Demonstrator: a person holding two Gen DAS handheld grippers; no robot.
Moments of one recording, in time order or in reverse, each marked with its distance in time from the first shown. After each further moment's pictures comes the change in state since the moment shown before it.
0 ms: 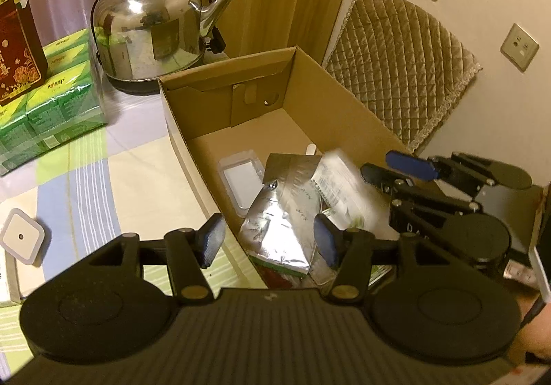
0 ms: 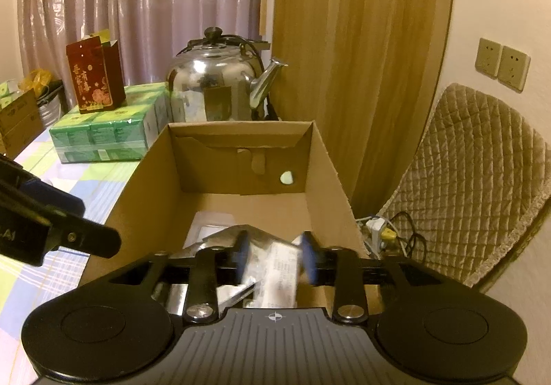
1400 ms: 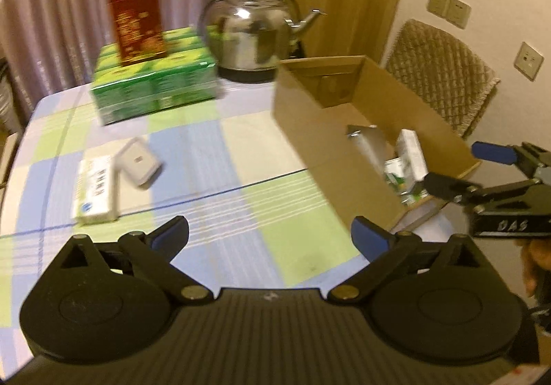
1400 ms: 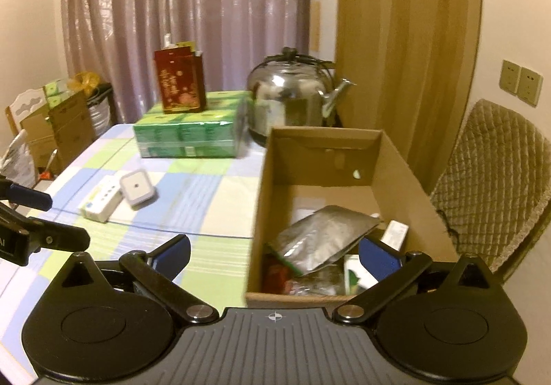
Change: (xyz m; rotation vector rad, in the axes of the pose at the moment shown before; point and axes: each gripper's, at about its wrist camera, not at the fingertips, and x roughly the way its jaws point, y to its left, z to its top) left arm -0.136 0.082 -0.137 -0.078 -0.126 0.154; right arm -0.107 0.107 -0.034 -0.035 -0.030 0.118
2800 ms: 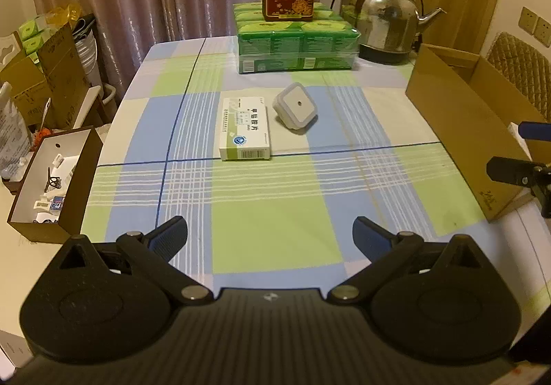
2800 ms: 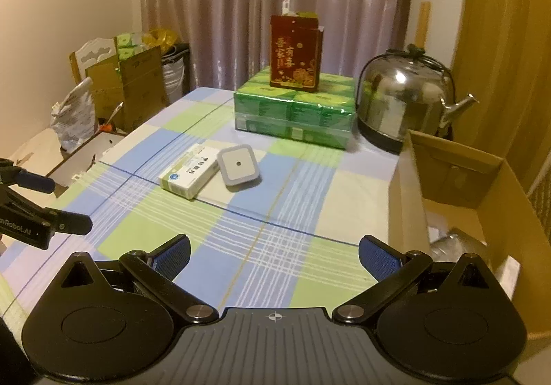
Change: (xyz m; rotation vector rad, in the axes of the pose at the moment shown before) left arm -0.022 0.147 -0.074 -0.137 0.023 0.213; right arm 0.063 0.123 0.002 -0.182 0.078 0.190
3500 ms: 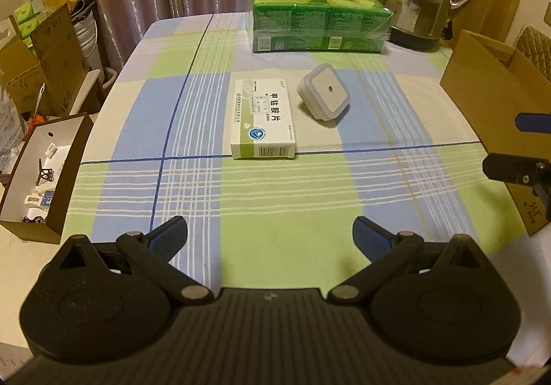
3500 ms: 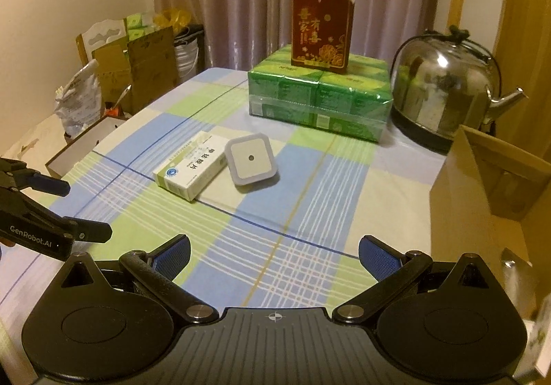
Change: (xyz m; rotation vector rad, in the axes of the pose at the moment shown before) left arm 0.080 0.023 0.014 -0.020 0.056 0.014; right arm 0.086 0.000 0.014 -0.029 0.058 0.061
